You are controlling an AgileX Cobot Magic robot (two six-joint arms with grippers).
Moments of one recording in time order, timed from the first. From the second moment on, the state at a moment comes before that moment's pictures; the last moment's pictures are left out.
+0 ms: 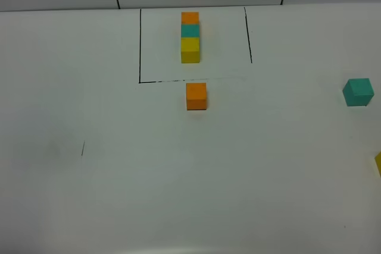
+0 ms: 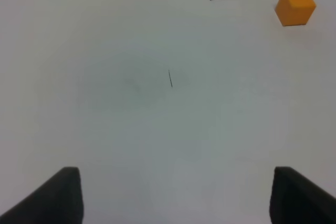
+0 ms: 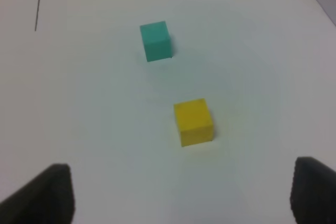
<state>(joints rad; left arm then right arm) -0.06 0.00 -0.51 -0.12 1.09 0.09 -0.12 -0.01 -0.52 0.01 1.09 0.07</state>
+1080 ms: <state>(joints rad) -0.03 0.00 -0.51 -0.12 1.09 0.09 -0.12 -0.01 -0.52 0.01 1.09 0.07</state>
